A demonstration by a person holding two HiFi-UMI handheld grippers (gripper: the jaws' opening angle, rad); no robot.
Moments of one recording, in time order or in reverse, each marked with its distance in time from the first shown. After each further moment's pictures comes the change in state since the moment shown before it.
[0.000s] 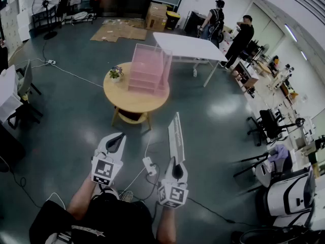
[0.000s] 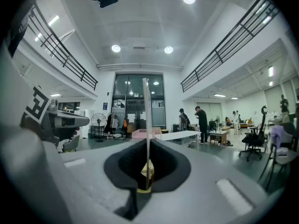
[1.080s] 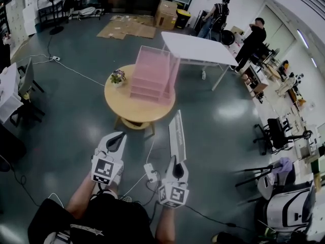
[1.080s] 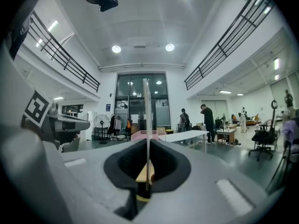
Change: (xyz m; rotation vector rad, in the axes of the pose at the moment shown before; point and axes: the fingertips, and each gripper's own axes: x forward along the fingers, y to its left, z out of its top) left arm 0.088 0.050 -0.015 -0.001 0.040 0.040; right arm 0.113 -0.008 0.002 0.018 -0.008 0.059
